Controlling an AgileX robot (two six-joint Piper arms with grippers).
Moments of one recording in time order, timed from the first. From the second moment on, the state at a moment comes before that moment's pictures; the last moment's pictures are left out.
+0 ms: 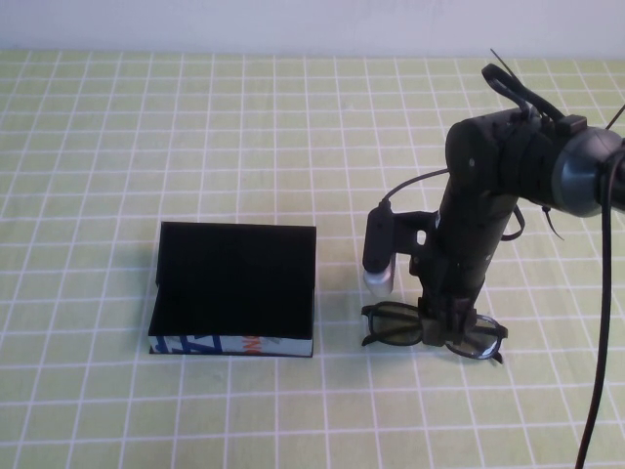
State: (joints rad) right arm 0.48 2.00 -1.48 0.13 1.10 -1.02; left arm -0.13 -0.01 0.03 -0.01 0.39 0.07
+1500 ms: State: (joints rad) right arm 0.86 2.19 -2.07 0.05 1.23 -0.84; left arm -0.13 -0.01 0.03 -0.01 0.39 0.07
